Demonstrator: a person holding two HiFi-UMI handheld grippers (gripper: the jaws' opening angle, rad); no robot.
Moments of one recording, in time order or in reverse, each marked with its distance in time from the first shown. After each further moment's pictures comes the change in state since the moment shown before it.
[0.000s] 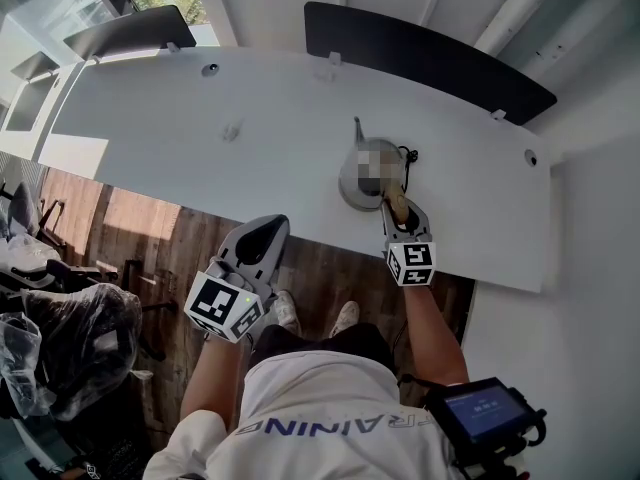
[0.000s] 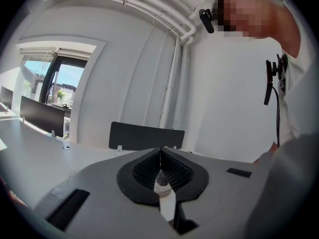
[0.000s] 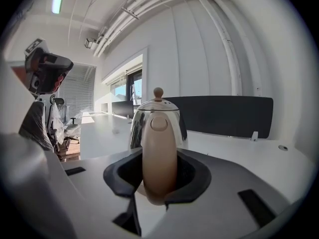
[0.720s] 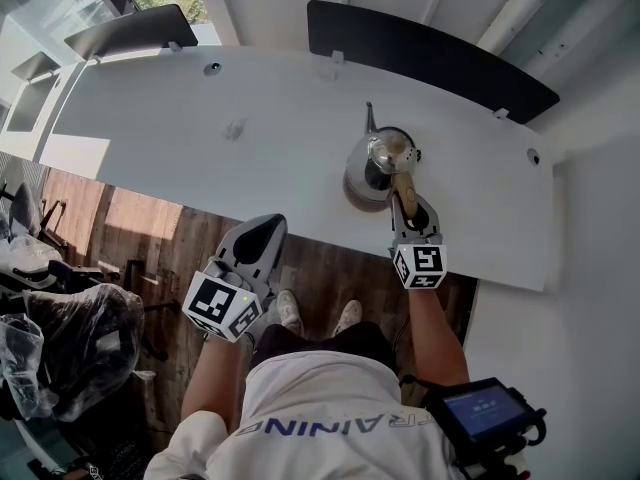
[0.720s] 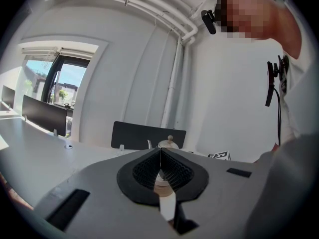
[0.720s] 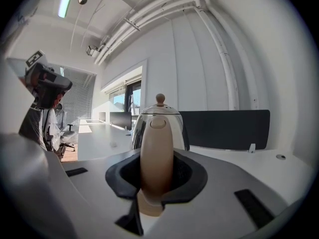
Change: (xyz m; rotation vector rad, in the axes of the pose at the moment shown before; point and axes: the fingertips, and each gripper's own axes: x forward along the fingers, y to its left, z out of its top) left arm -0.002 0.011 0.002 -0.014 0.007 0.016; right arm -0.012 -0.006 0.052 -0.004 -0.118 -0.032
